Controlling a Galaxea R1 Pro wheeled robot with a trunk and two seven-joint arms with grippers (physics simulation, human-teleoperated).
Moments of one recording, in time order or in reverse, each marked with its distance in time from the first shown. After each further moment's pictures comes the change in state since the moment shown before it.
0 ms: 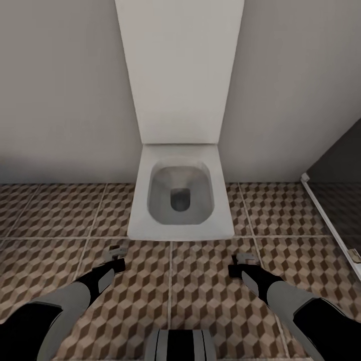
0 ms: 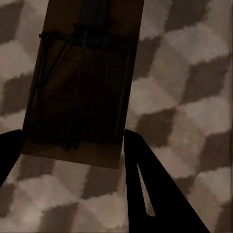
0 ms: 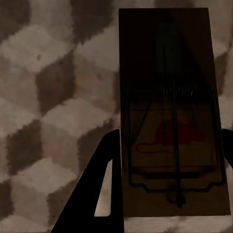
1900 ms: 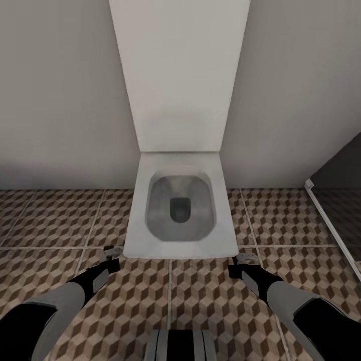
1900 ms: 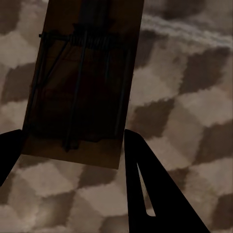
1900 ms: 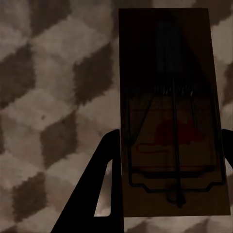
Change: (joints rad) left arm 0.000 0.034 0.002 0.002 0.000 0.000 0.000; right arm 0.000 0.000 -0.002 0.001 0.000 0.000 0.000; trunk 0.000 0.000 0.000
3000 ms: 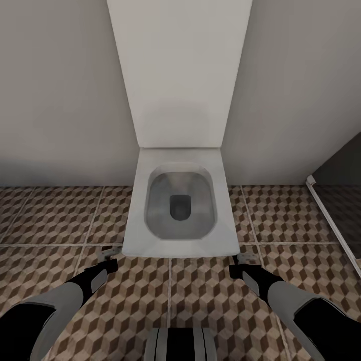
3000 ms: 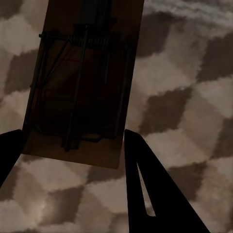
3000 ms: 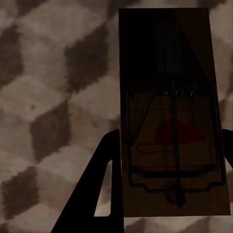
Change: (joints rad) left arm 0.000 0.010 0.001 0.001 0.000 0.001 0.000; right arm 0.000 -0.004 0.000 0.000 -0.001 0.000 0.000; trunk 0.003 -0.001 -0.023
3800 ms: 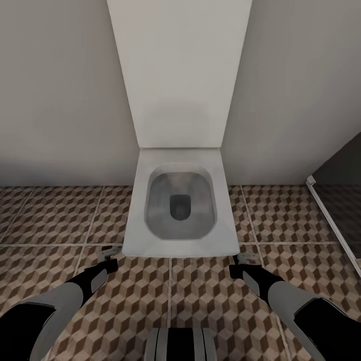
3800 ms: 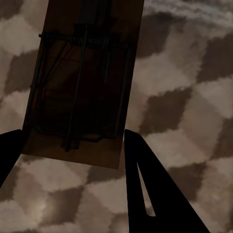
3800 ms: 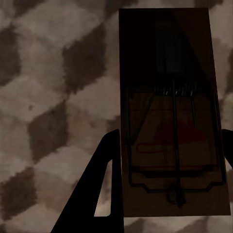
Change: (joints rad) left arm 0.000 0.000 0.000 0.000 0.000 -0.001 0.000; right arm 0.000 -0.002 0.000 0.000 0.000 -0.001 -0.001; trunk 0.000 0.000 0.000
